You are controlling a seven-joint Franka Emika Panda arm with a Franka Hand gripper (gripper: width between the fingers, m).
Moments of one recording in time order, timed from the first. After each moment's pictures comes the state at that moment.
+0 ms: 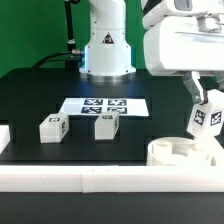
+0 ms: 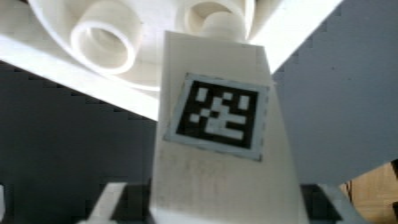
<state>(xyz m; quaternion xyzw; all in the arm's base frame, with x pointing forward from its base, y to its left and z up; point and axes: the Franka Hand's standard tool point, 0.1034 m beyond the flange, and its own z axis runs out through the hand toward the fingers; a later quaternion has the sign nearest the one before) 0.606 0.126 0.104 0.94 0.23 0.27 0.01</state>
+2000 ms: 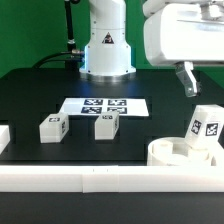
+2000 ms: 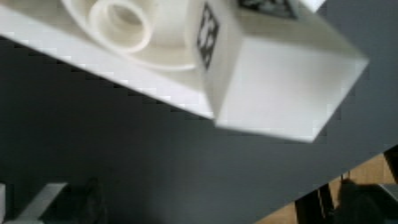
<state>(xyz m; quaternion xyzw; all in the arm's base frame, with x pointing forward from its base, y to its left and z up) 0.619 0.128 0.123 0.94 0.23 0.24 0.00</state>
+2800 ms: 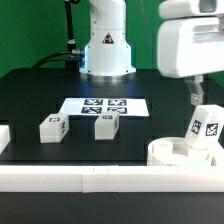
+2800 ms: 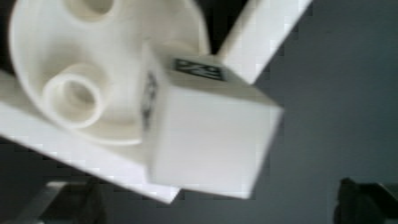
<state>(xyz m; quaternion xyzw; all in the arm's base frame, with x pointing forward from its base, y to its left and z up) 0.607 0.147 0.108 0.97 0.25 0.03 -0.01</state>
